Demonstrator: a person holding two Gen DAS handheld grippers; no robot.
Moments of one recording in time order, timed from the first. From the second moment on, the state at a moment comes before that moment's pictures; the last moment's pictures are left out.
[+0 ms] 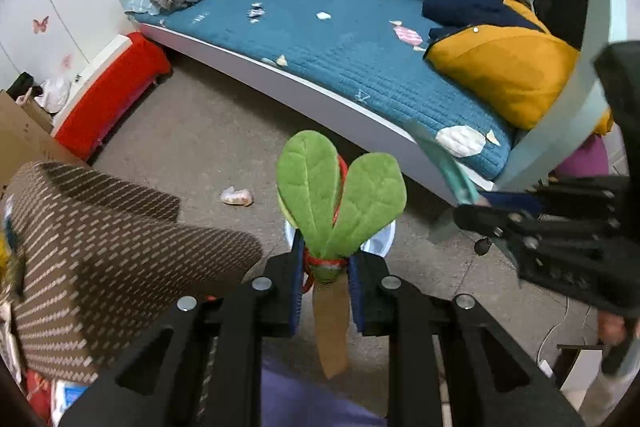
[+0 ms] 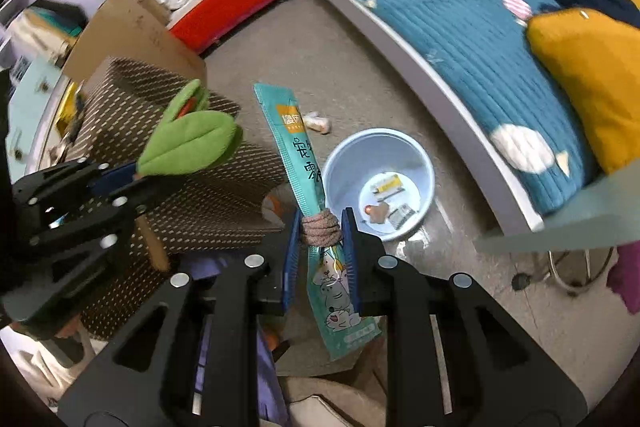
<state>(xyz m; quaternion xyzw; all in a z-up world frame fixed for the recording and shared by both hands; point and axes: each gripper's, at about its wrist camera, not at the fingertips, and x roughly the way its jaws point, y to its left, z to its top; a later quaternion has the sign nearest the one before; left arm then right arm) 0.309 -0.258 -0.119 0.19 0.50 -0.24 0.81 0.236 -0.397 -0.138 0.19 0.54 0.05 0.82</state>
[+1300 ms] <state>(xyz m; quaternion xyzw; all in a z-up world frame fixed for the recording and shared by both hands) 0.312 -0.207 -0.090 0.13 0.49 -0.24 0.83 0.258 -0.383 -0.110 0.14 0.52 -0.02 0.84</state>
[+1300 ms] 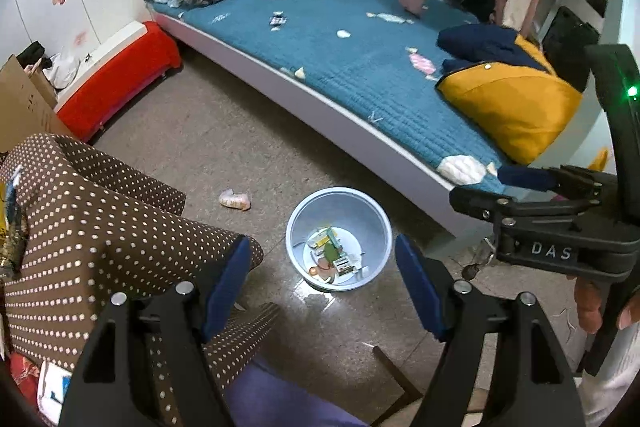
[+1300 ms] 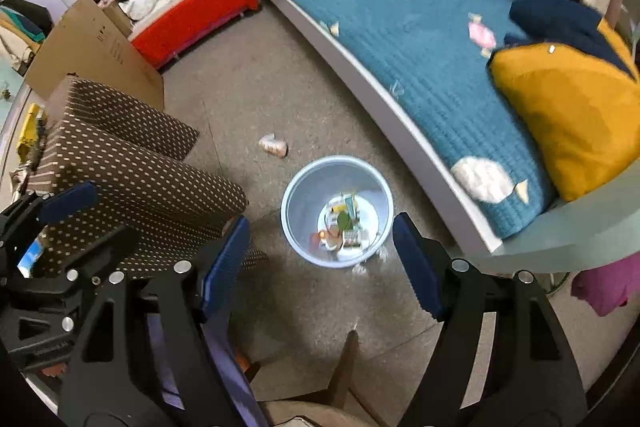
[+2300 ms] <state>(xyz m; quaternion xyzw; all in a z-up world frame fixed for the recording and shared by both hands) 0.276 0.013 0.021 0.04 0.37 -0.12 0.92 0.279 -0.171 0.037 -0.05 0.38 0.15 0.91</state>
